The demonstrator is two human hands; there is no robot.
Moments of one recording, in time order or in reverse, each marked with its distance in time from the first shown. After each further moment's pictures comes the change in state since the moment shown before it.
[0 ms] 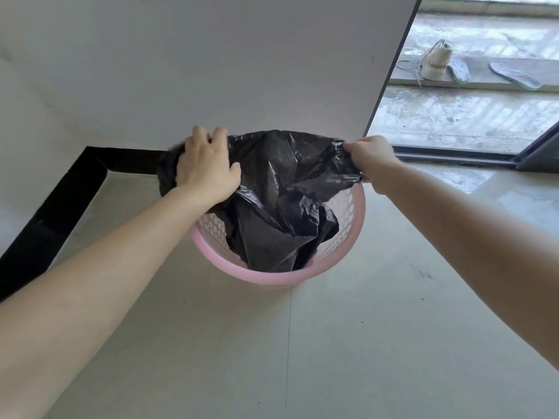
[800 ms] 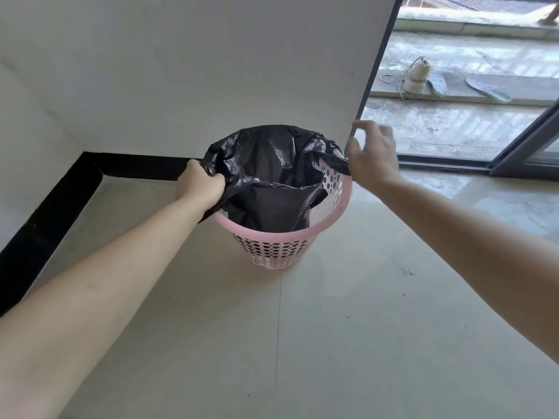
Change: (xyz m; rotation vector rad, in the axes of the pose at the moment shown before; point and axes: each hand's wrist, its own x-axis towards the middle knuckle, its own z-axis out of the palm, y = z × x) left_hand -0.018 0.000 0.014 -0.536 -0.119 -0.544; right_hand -0.028 0.012 -0.030 -0.269 0.241 -0.456
